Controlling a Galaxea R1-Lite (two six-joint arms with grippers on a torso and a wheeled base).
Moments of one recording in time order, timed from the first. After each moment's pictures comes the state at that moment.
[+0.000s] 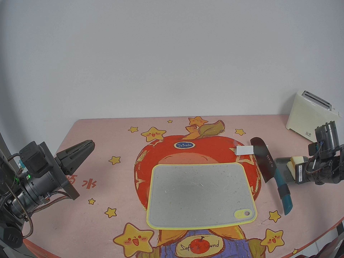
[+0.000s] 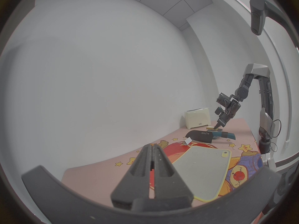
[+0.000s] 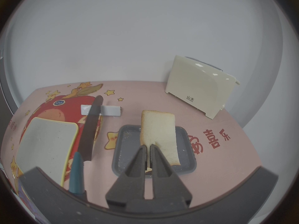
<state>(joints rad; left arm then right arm) -0.33 1.37 -0.18 -1.29 -0.34 0.14 0.22 1.49 -0.64 0.02 -0.39 0.12</state>
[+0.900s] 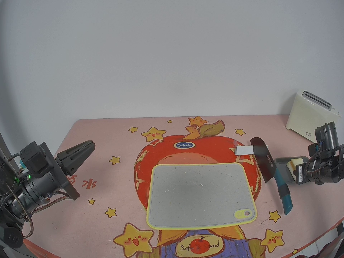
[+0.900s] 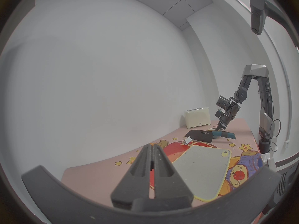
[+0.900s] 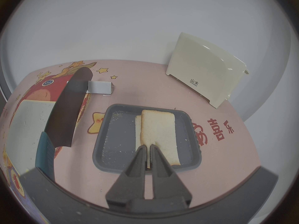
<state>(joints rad) -0.33 1.37 -0.18 -1.29 -0.34 0.14 0.19 1.51 -0.64 0.01 -0.37 0.11</state>
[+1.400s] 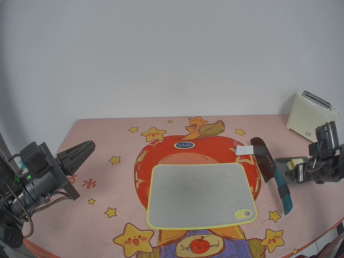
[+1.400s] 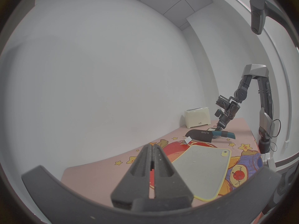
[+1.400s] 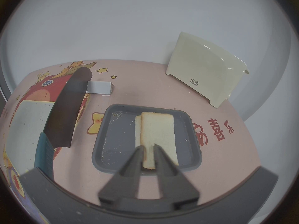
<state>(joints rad) -0.33 1.37 -0.18 -1.29 -0.34 0.14 0.19 1.50 -0.65 0.01 -0.37 0.11</state>
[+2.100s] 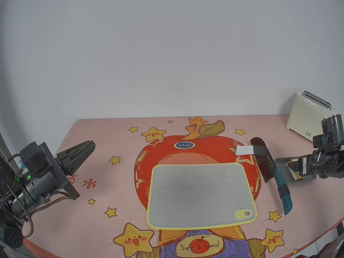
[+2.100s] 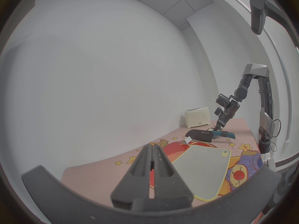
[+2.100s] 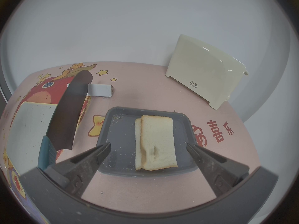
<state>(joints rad) -0.33 1.37 -0.18 -1.29 -0.34 0.14 0.20 1.44 -0.68 0.01 -0.38 0.11</state>
